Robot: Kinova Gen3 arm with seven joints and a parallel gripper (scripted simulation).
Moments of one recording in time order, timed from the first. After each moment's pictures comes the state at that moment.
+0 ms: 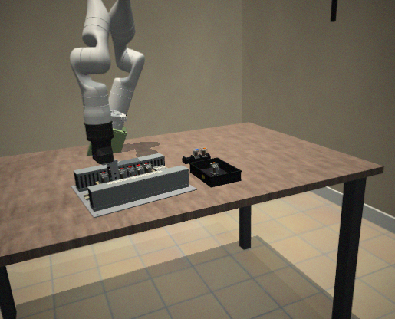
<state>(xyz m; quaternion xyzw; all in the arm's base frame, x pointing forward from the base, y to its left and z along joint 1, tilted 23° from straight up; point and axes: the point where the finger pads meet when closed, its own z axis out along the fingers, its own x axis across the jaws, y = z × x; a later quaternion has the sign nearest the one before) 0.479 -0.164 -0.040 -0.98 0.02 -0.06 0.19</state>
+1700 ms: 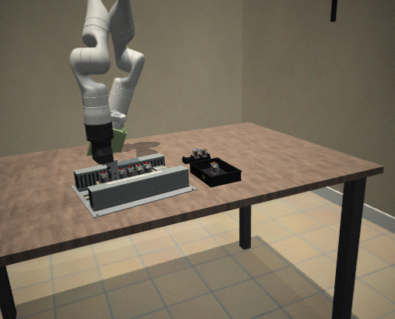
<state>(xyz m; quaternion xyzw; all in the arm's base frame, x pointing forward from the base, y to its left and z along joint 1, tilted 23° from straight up) 0.478 -0.163 -0.041 -0.98 0.02 -0.06 0.19</state>
